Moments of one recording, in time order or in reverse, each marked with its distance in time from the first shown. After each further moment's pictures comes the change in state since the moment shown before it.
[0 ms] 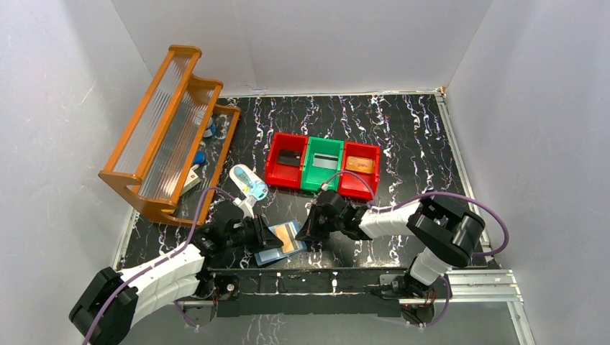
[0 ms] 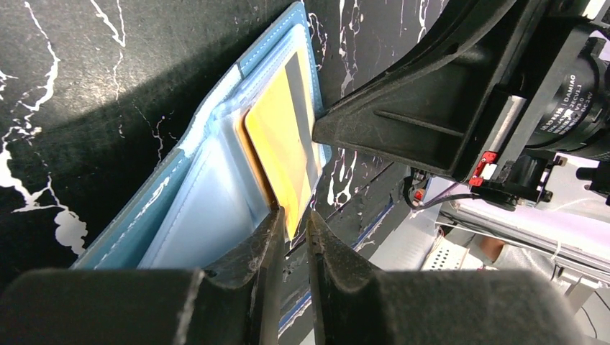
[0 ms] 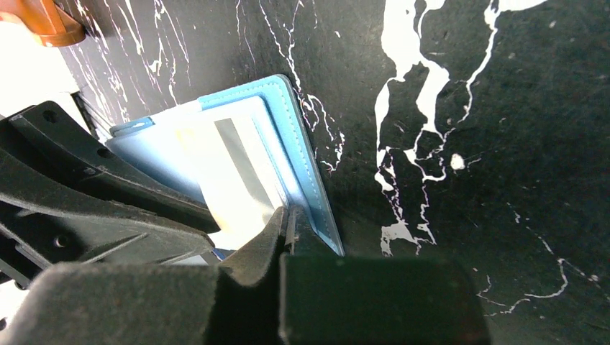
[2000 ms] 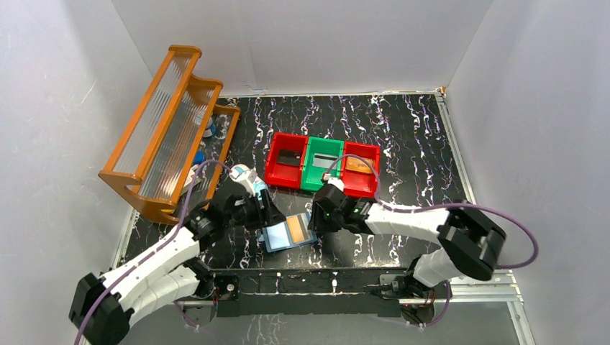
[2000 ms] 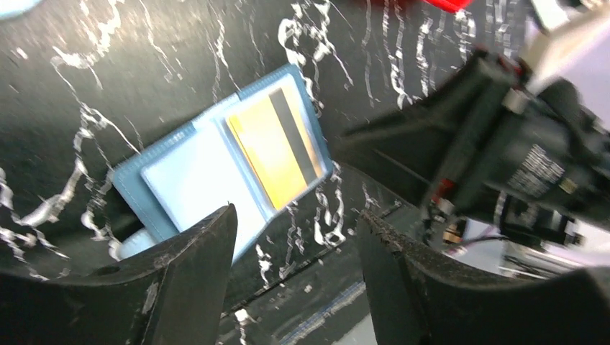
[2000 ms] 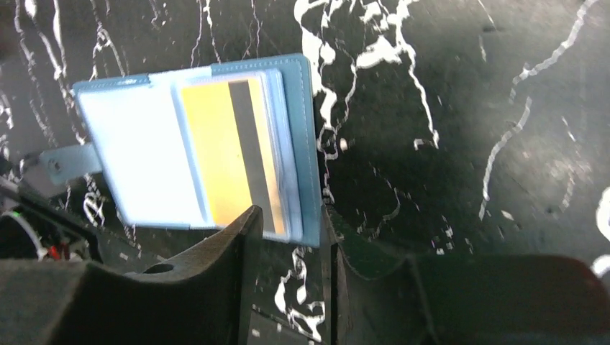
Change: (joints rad) left arm -0.002 -0.036 0.328 -0.363 -0.181 0.195; right arm 0.027 -0.134 0.156 -0.447 0.306 -0.256
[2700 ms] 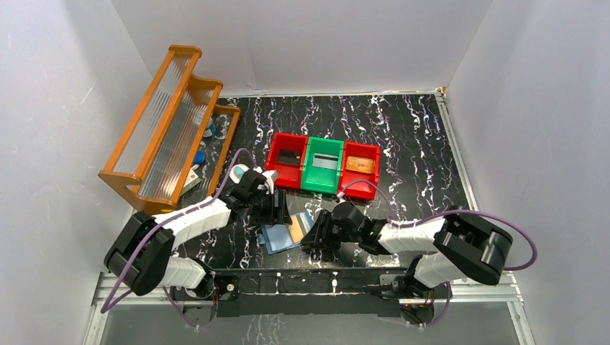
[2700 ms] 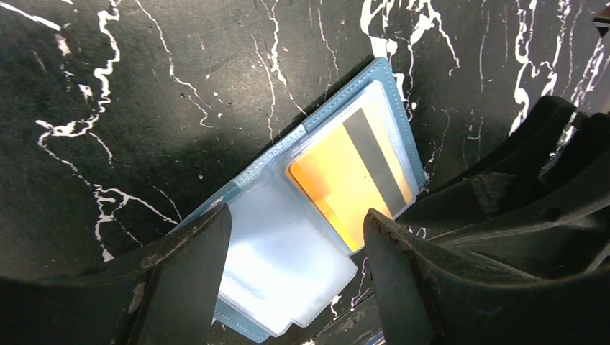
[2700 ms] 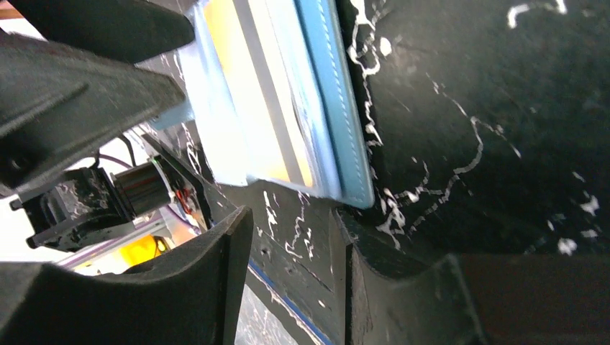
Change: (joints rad) left arm 0.052 0.522 0.142 0.070 0.079 0.282; right arm -0.002 -0.097 -0.372 0.515 -0.246 0.328
